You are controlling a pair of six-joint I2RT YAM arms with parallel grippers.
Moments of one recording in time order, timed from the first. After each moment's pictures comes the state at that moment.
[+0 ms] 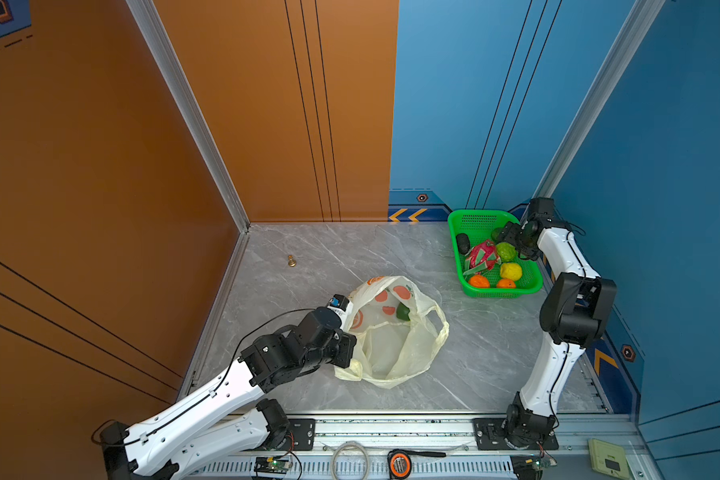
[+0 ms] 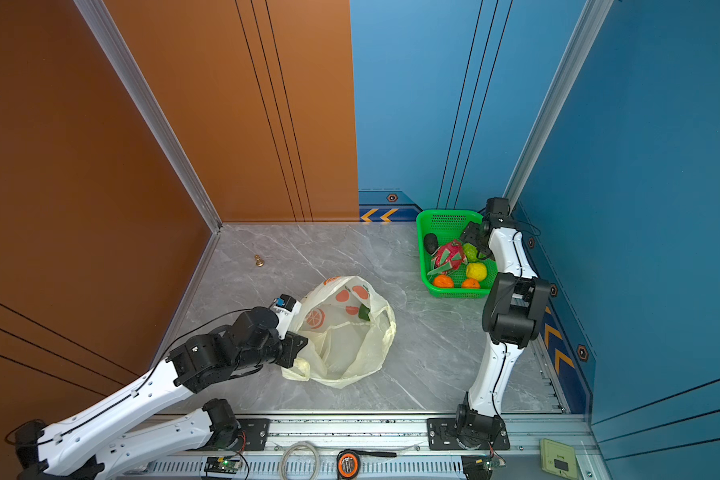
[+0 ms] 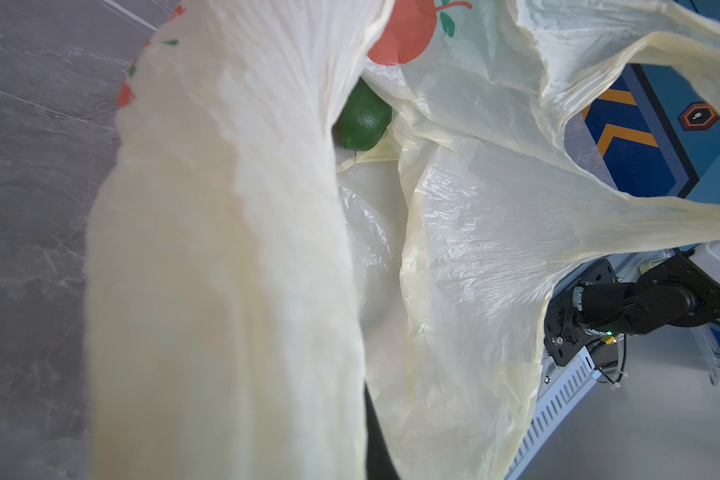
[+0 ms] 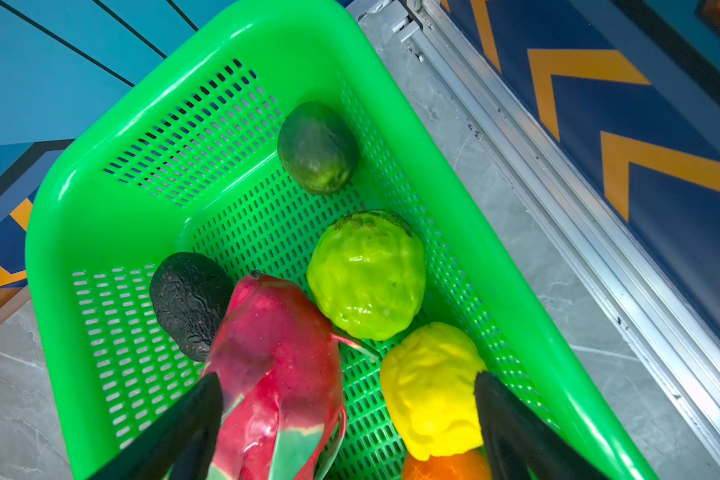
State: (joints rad) left arm -0.88 0.85 0.83 -0.76 -0.02 -0.57; right arm -0.21 2.06 1.84 -0.74 -0.01 0.41
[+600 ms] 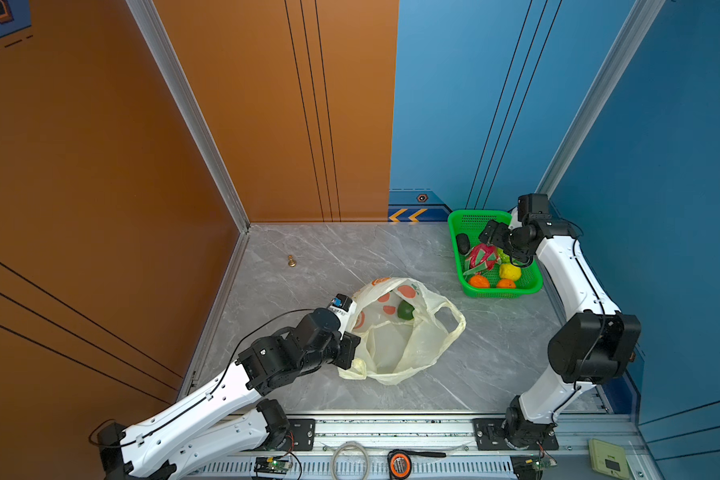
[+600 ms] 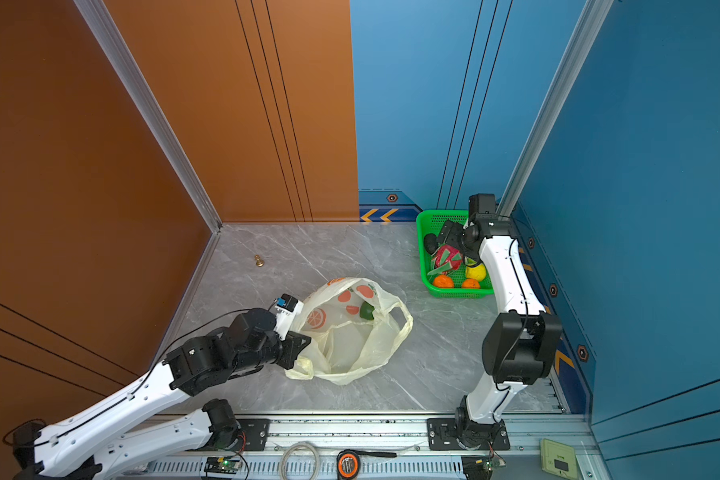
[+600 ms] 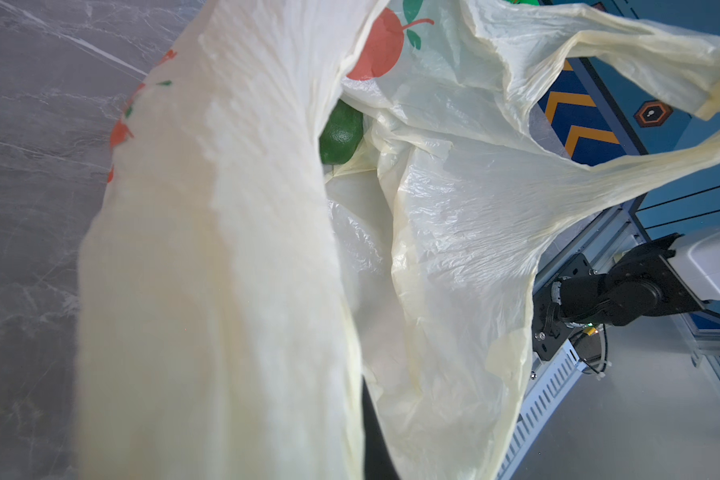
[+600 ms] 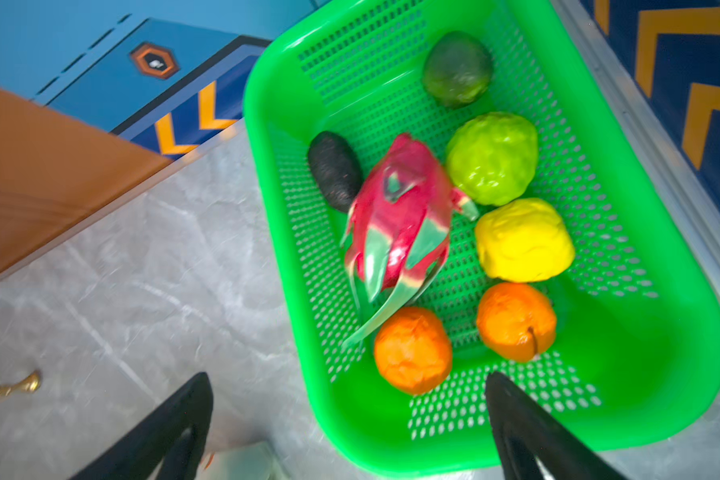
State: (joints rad) left arm -0.91 0.82 0.83 -0.71 -0.02 -0.52; right arm 0.00 1.66 1.66 -0.90 -0.10 0.42
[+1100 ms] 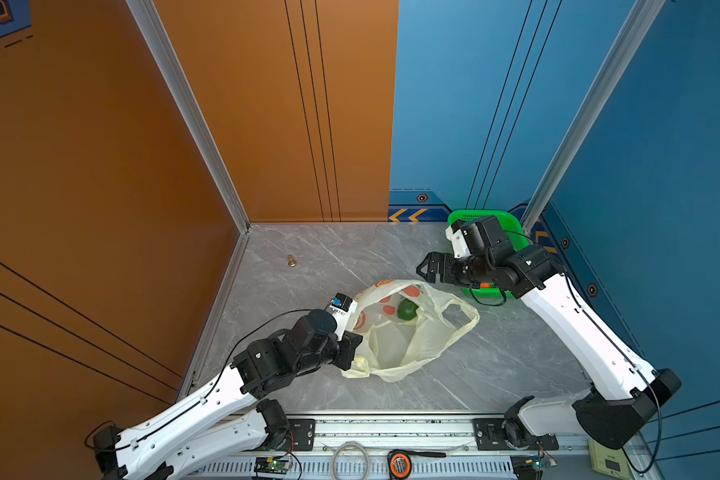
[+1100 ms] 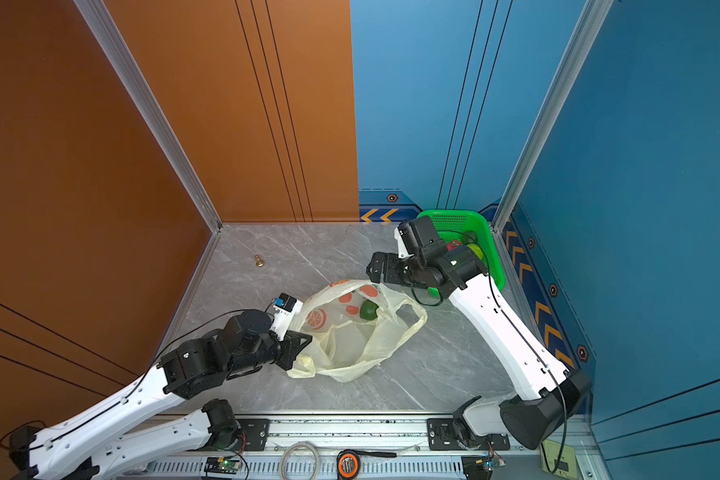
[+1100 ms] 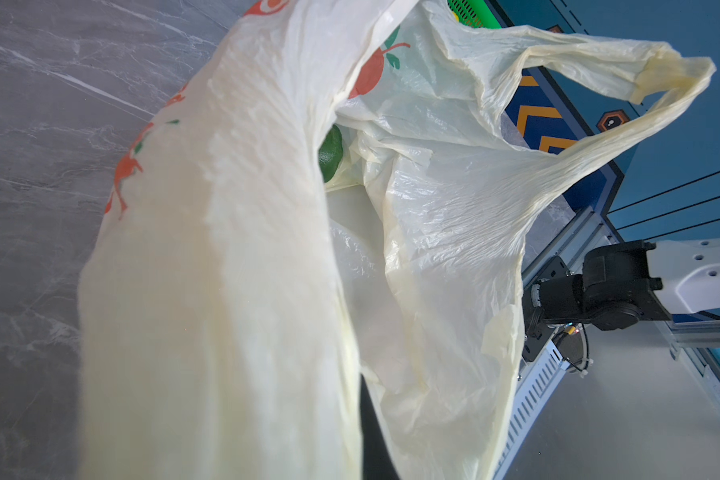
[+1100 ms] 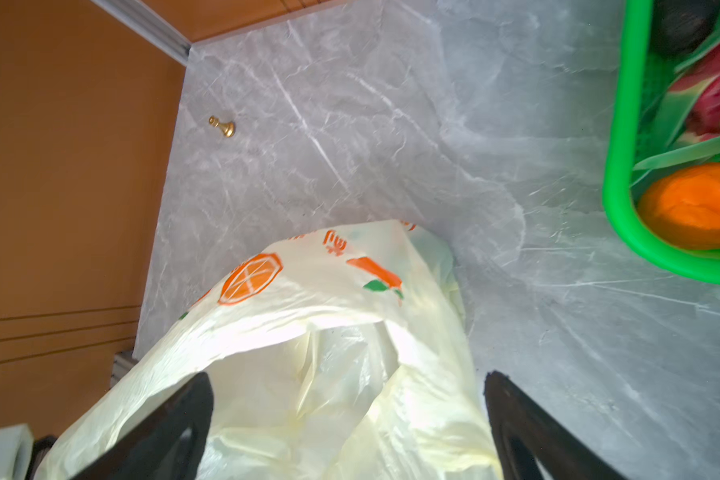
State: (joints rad) left arm -0.92 0.80 0.83 -0.68 -0.01 -0.51; right arm 0.56 1.38 1.60 -1.06 -0.12 0.57
